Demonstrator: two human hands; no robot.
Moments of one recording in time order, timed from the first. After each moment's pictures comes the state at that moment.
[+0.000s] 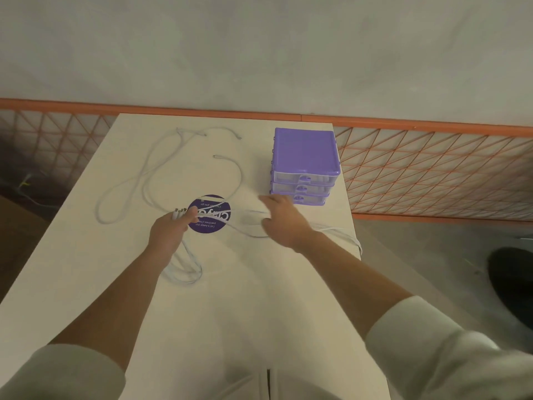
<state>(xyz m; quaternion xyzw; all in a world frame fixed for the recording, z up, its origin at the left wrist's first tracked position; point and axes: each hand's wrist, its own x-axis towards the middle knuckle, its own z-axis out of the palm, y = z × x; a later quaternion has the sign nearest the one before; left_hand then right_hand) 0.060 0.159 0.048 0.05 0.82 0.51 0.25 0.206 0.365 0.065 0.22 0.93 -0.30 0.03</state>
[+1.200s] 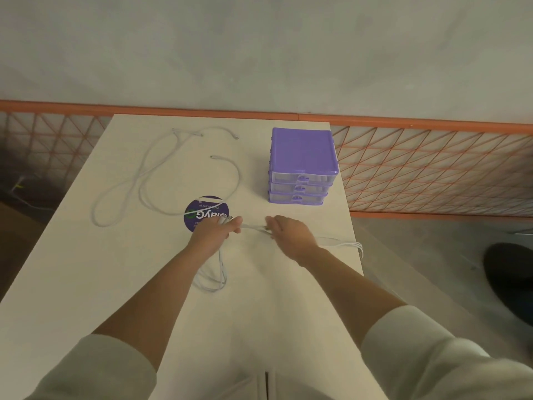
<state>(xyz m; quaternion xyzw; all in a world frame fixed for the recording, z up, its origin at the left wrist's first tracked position) 0.093 0.214 0.040 0.17 0.83 0.41 0.34 0.225 0.359 0.044 0.33 0.88 -0.34 0.07</state>
